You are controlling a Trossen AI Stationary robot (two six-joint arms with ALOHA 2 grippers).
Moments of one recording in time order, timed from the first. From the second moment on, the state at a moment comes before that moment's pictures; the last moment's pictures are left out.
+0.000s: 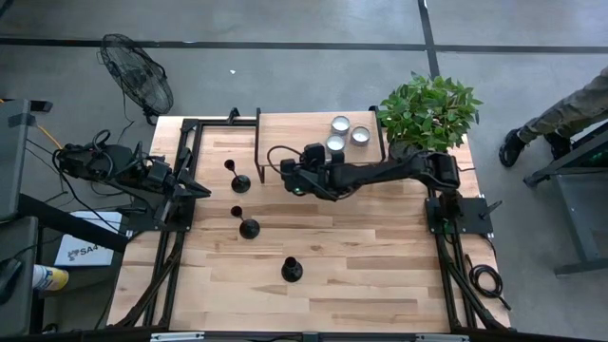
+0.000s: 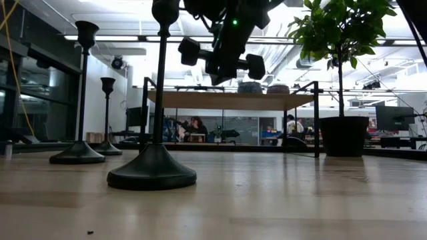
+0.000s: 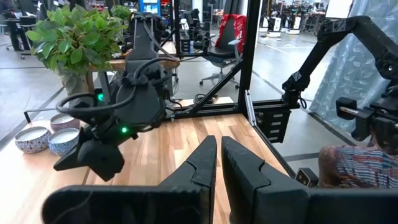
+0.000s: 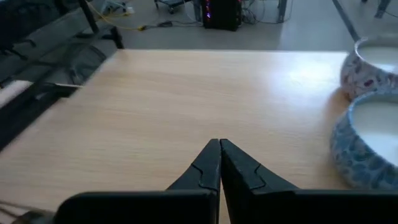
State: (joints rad) left arm -0.37 0.42 0.88 -0.53 -0.19 -0.03; right arm -0.03 2.01 1.57 -0.48 1.04 1.01
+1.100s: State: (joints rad) left arm -0.37 0.42 0.88 -0.53 -0.19 -0.03; right arm -0.05 2.01 1.57 -0.79 1.02 1.26
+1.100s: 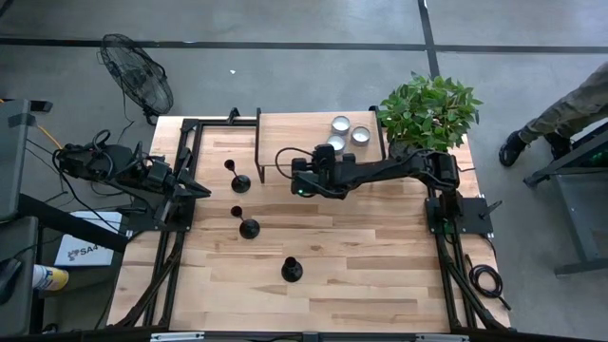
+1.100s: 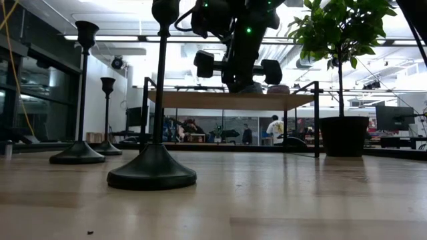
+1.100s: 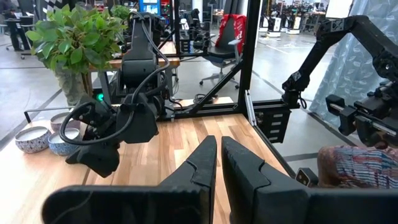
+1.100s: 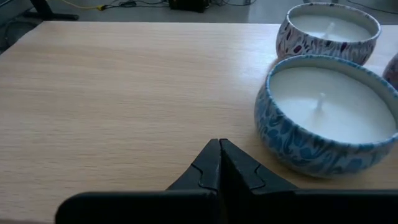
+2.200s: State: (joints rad) left arm -0.37 0.42 0.88 -0.53 -0.19 -0.03; right arm -0.03 1.97 1.57 -1.03 1.01 1.42
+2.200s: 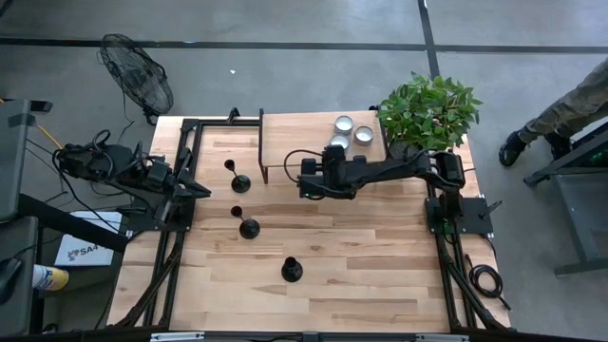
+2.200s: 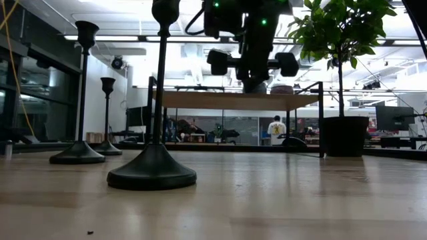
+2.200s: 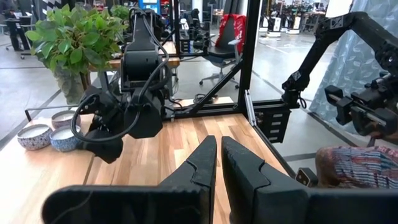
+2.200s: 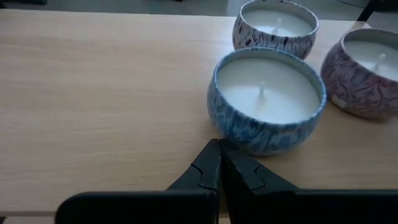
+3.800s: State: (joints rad) left arm -0.37 0.42 0.88 -0.53 -0.19 -0.03; right arm -0.01 1.91 1.57 -0.88 0.89 1.24
